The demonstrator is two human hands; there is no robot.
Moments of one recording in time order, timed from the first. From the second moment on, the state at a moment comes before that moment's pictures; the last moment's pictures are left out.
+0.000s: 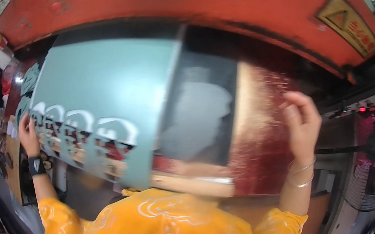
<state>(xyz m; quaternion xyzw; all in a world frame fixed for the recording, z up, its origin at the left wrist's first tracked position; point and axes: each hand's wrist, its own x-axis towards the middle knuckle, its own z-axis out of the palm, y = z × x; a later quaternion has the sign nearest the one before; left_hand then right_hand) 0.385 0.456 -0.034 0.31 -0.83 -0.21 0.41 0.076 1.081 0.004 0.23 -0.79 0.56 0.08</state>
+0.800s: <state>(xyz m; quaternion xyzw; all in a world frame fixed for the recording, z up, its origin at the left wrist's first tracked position) 0.349 0.208 -0.083 0.18 -0.95 -0.19 0.20 0.277 0.799 -0.091 0.06 -0.91 0.32 0.25</state>
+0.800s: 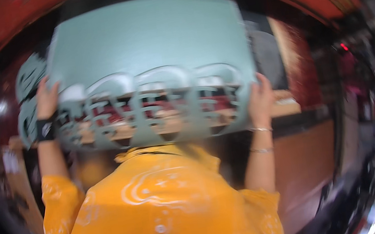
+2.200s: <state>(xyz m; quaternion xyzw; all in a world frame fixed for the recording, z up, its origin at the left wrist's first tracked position) 0.371 0.202 -0.076 -0.01 -0.90 -0.36 0.26 0.238 0.341 -0.021 0.31 -0.90 0.27 0.10</state>
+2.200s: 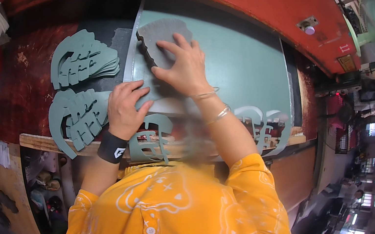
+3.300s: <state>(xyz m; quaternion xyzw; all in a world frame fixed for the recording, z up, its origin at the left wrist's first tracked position) 0.432 0.255 -0.078 -0.09 -0.90 -0.39 0.19 0.185 0.572 0.011 0.04 -0.78 0.33 0.53</state>
